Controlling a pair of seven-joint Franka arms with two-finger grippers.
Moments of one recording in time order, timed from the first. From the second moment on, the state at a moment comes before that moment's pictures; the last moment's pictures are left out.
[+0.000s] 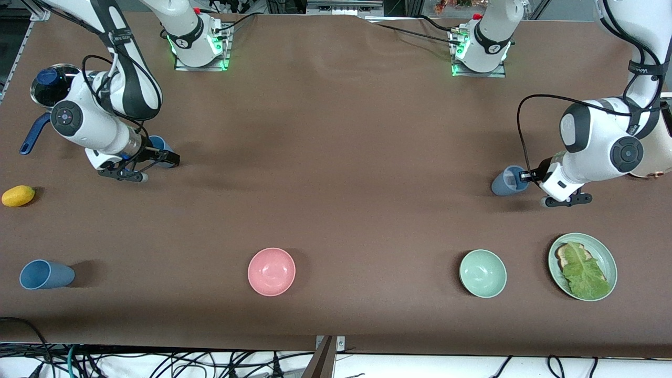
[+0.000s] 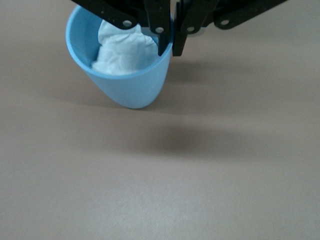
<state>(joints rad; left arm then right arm) 0.02 0.31 0.08 -2.10 -0.06 2.19 -0.01 0.11 0.17 -0.12 -2.33 0.08 2.35 0.10</state>
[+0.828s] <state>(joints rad) -0.13 0.39 -0.32 -1.75 -0.12 1.98 -0.98 0.11 0.10 -0.12 -2.33 0.08 2.21 0.13</state>
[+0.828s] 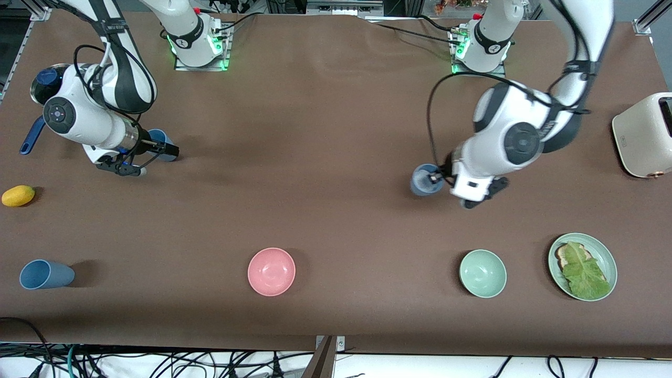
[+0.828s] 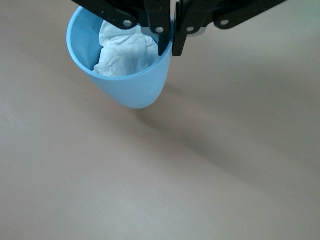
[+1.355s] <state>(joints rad) -0.32 0.55 -0.31 -1.69 -0.11 2.14 -1.21 0.10 0.10 -0.14 -2.34 0.08 2.19 0.13</state>
